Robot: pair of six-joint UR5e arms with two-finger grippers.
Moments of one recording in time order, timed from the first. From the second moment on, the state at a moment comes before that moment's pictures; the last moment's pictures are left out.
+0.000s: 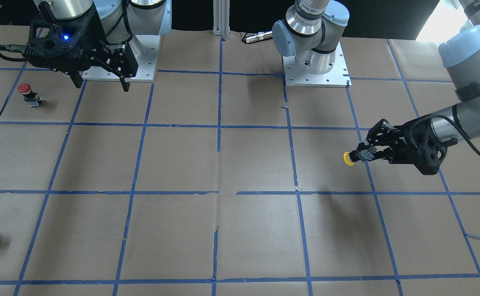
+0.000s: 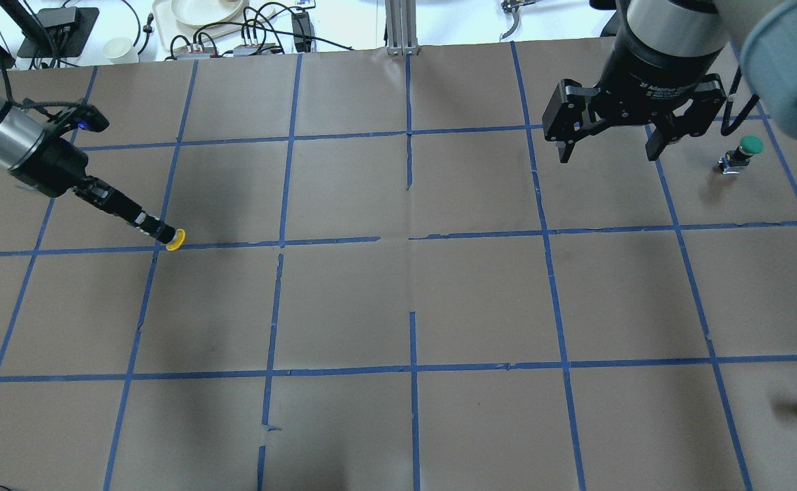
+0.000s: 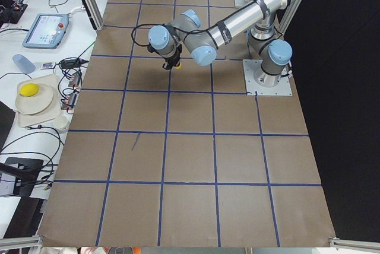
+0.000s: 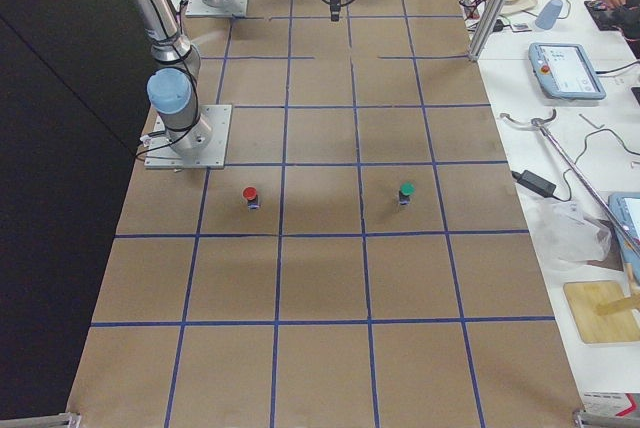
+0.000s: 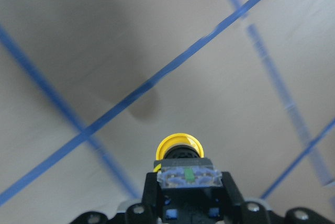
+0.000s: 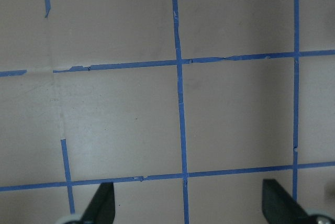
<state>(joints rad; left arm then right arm) -1.13 -1.79 -1.67 -1.67 1.16 1.00 1.61 -1.62 1.54 -1.51 -1.59 0.10</state>
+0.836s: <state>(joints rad) -1.38 -1.74 -1.74 -1.80 0.48 0.60 1.18 -1.66 1.54 -1.20 -1.30 0.07</state>
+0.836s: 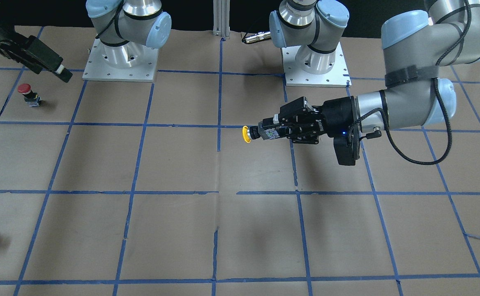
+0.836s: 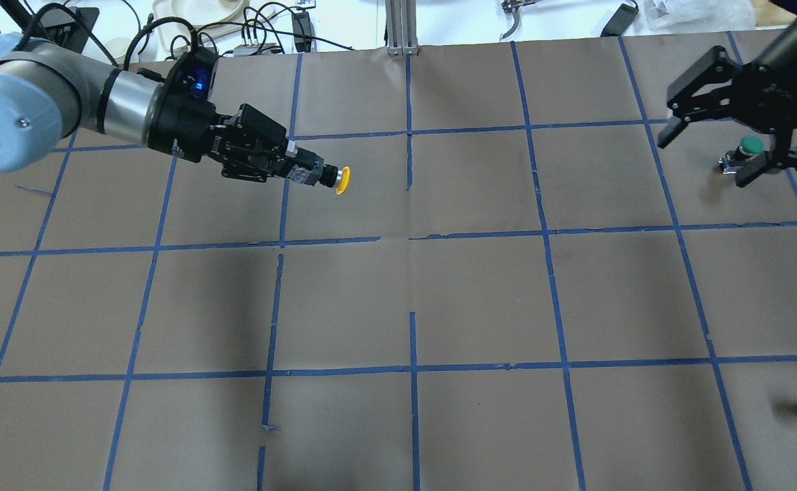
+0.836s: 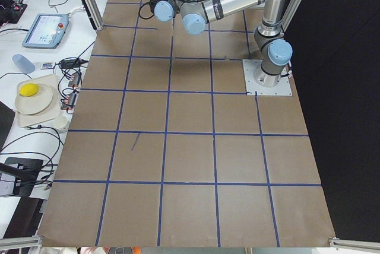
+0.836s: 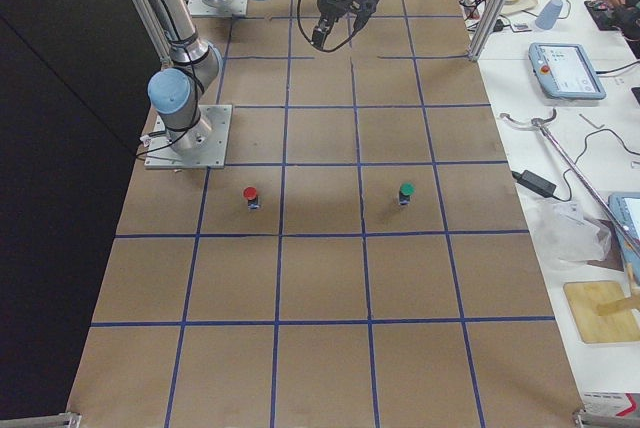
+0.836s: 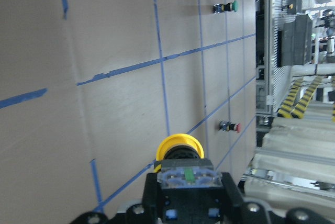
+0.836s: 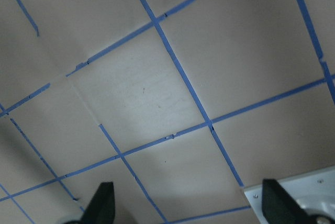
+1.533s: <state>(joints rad) -1.51 -1.74 -1.81 -1.80 0.11 0.54 1.14 -1.65 1.57 -1.02 -0.81 0.43</state>
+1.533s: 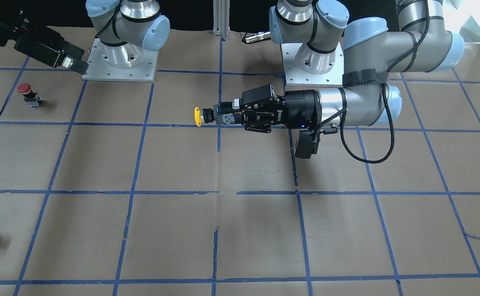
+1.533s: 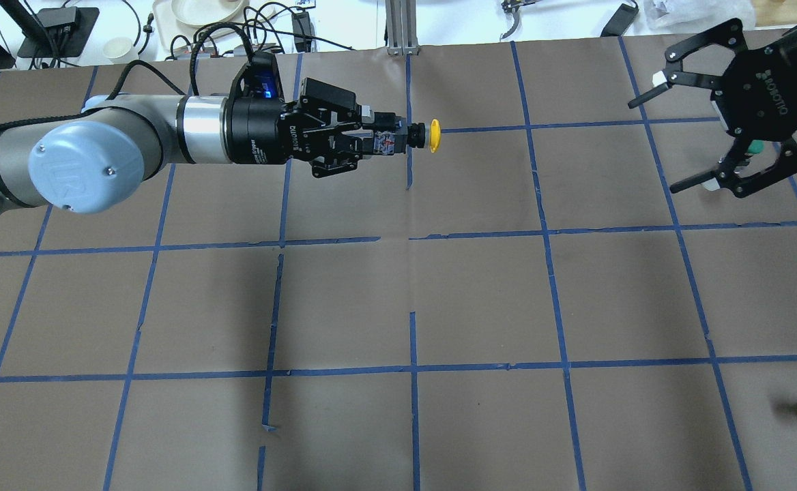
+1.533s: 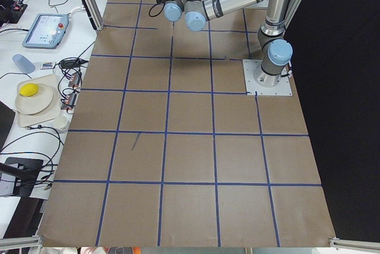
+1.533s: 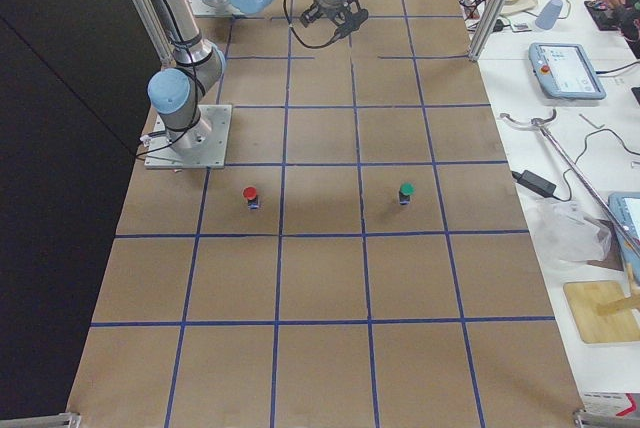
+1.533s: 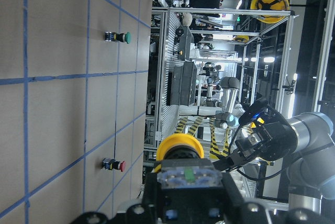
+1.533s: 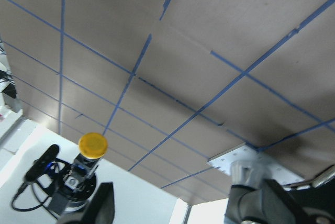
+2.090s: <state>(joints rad) -1.55 -1.75 -1.81 -1.79 0.01 0.48 1.40 -1.61 1.62 -1.42 -0.75 1.04</state>
